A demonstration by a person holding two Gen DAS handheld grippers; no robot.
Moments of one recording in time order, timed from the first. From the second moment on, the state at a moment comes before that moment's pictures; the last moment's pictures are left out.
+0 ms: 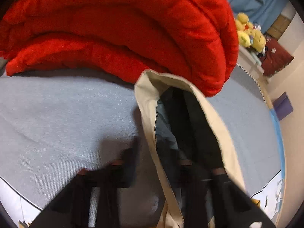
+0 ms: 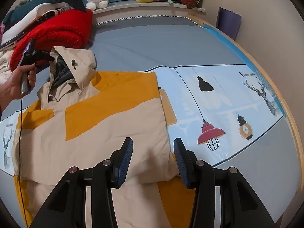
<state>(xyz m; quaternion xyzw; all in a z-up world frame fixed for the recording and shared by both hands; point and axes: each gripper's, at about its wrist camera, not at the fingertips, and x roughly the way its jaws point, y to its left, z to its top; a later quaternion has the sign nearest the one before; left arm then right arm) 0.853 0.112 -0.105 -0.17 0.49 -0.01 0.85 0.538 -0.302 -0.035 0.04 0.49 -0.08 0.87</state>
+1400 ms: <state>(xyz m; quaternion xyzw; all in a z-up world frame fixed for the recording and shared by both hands) 0.415 0.073 -0.074 -0.11 0.53 -0.09 0.84 0.539 -0.193 -0.053 0.26 0.49 0.19 0.81</state>
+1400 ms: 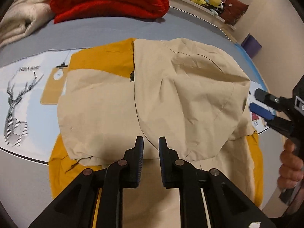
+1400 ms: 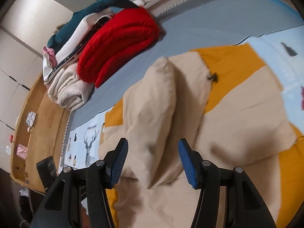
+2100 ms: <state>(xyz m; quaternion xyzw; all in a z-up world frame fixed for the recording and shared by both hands) 0.419 0.027 -0.092 -0.10 0.52 -0.14 0.83 0.545 -0.234 -0.106 0.25 0.53 -0.02 0.81</state>
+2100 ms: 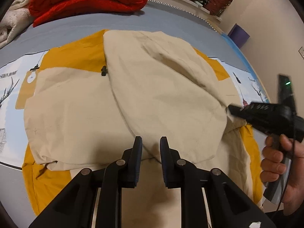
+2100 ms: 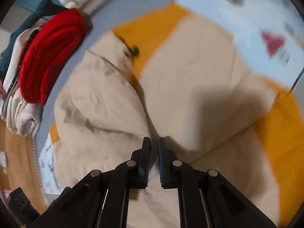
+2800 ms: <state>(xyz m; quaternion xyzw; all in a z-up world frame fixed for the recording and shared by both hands) 0.424 0.038 -0.081 -0.13 0.52 -0.13 0.83 0.550 -0.123 -0.080 0.11 0.51 0.16 0.84</state>
